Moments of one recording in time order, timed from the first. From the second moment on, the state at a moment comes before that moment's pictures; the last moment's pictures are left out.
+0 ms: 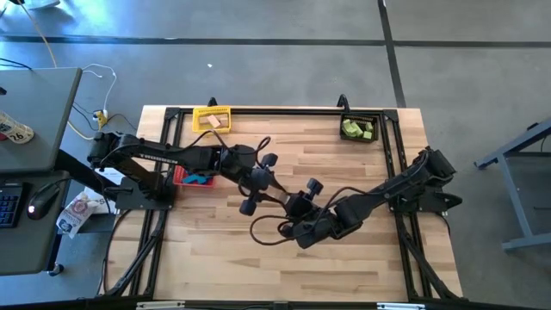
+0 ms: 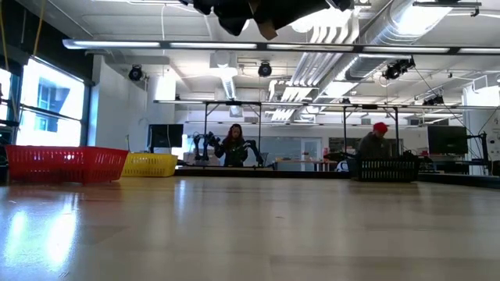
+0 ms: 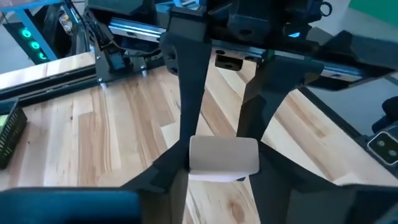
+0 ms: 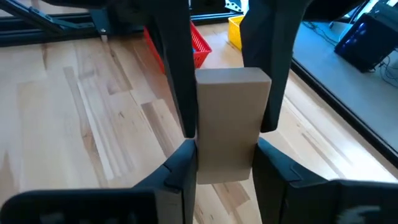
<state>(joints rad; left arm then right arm) 0.08 1.48 1.11 -0.12 0.26 0.24 0.46 1.77 1.45 -0.55 0.86 0.54</state>
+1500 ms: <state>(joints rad) 0.92 1.47 1.11 -0.77 -0.37 0.46 0.44 1.77 1.44 -0.56 0.83 0.54</state>
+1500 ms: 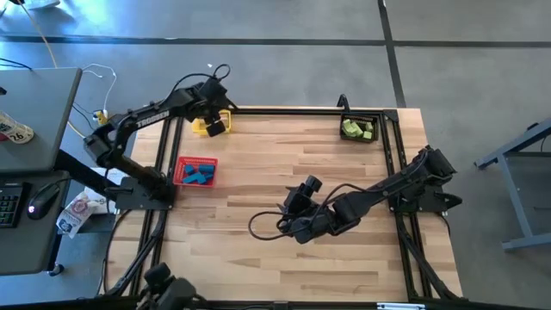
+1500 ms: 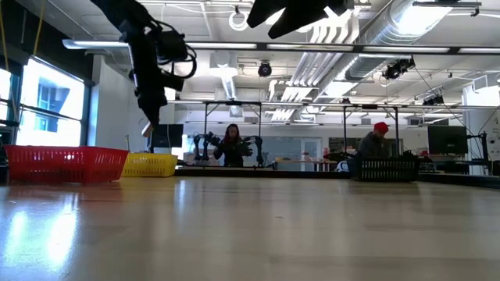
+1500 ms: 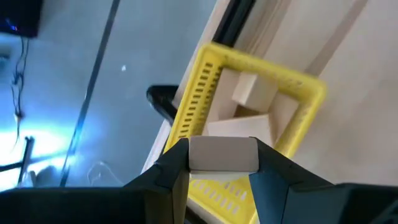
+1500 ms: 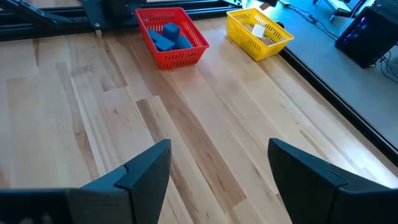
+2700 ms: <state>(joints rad) 0.92 1.68 1.18 -0.81 -0.31 0.40 0.44 1.77 1.44 -0.56 0.81 0.49</state>
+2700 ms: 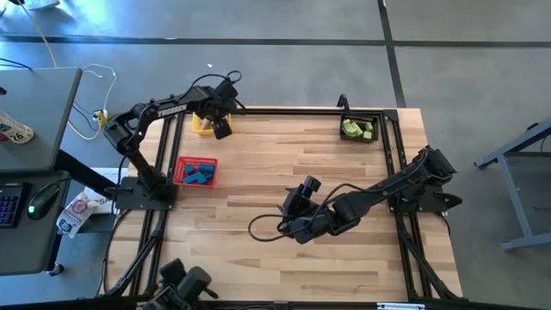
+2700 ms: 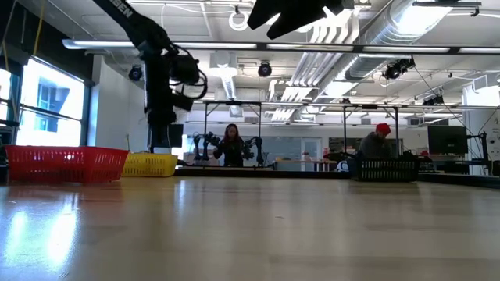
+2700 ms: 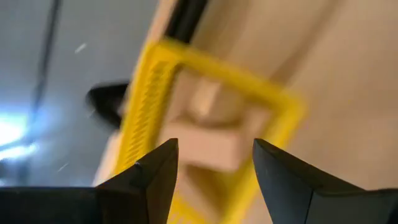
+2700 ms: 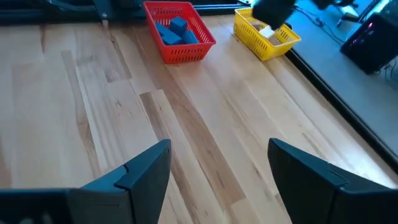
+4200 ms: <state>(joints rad) 0.35 0.57 0.52 -0.29 0.13 -0.02 -0.01 1.31 1.37 -0.53 0.46 -0.01</state>
